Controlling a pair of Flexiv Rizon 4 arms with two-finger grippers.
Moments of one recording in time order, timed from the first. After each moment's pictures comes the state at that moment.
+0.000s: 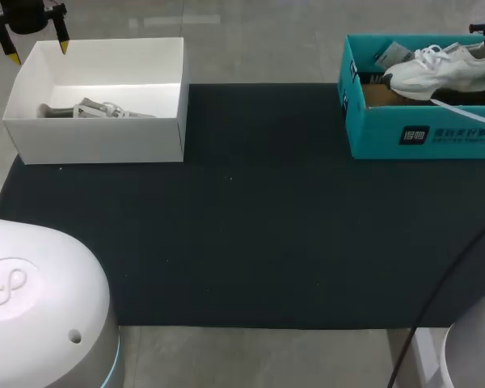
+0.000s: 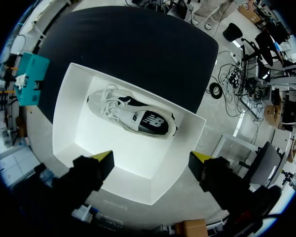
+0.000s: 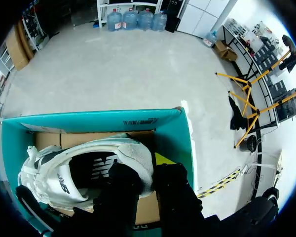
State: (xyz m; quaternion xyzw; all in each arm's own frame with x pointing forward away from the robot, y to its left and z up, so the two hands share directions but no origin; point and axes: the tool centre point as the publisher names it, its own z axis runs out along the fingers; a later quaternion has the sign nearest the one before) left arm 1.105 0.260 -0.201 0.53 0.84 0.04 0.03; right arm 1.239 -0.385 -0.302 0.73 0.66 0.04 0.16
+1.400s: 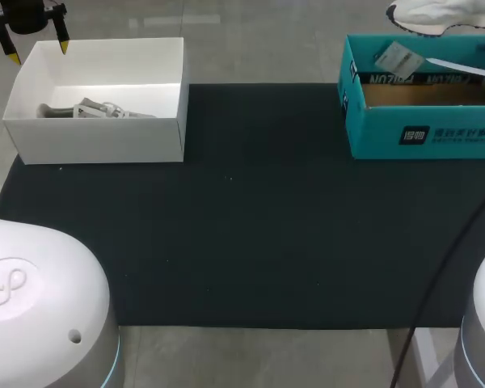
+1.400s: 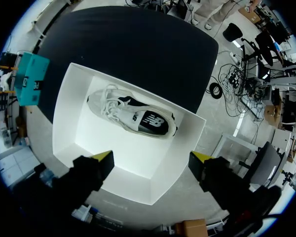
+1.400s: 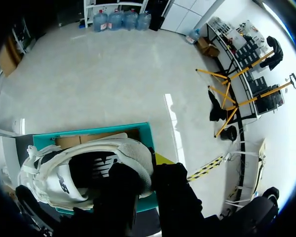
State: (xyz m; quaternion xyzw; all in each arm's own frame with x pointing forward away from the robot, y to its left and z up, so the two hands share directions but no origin) left arm 1.105 0.260 -0.201 0.53 0.84 0.04 0.03; right arm 1.229 -0.360 -0.113 0.76 0.63 -0.03 0.18
